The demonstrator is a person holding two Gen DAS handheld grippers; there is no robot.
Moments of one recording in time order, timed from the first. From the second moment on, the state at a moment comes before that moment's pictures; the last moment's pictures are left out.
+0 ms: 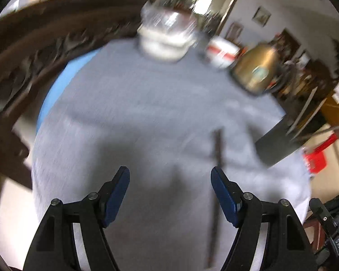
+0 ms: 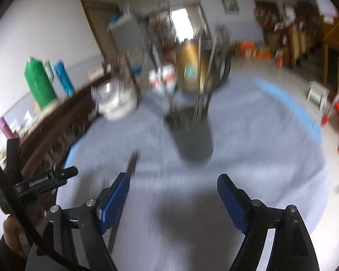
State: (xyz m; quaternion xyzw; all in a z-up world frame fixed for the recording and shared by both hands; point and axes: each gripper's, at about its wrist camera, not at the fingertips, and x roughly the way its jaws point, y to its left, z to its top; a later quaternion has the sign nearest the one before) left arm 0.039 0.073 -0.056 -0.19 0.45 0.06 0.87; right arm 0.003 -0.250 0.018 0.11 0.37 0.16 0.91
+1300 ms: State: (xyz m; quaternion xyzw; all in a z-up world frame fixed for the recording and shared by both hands) left arm 0.022 0.062 -0.096 -0.17 0.50 0.03 0.85; right arm 0.095 -0.144 -0.065 0.08 0.58 0.21 0.78
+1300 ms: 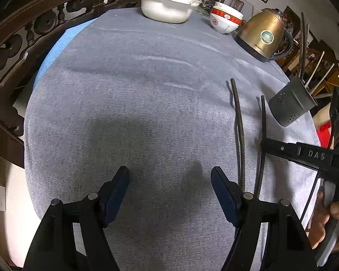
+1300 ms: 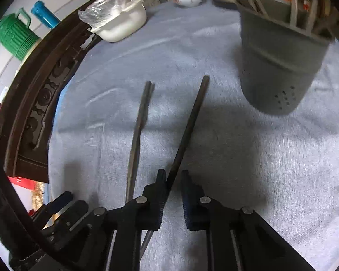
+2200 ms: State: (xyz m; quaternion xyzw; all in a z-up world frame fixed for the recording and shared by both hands) left arm 0.097 0.011 -0.070 -0.13 0.56 -0.02 0.82; right arm 0.108 -0.174 -0.063 0.04 0.63 0.24 0.74
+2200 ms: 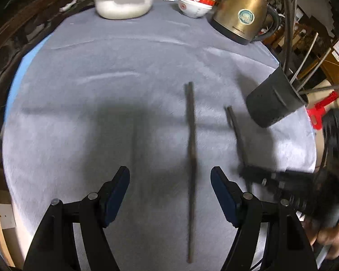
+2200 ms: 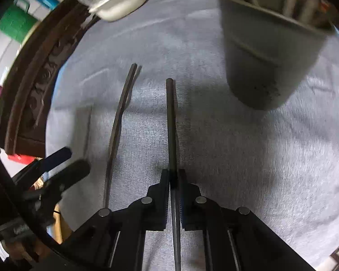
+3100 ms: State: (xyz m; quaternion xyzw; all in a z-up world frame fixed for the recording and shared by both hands) left arm 0.129 0.007 -0.084 -0.12 0.64 -0.02 0.76; right arm 0.110 -0.215 -0.045 0.09 0.59 0.22 0.77
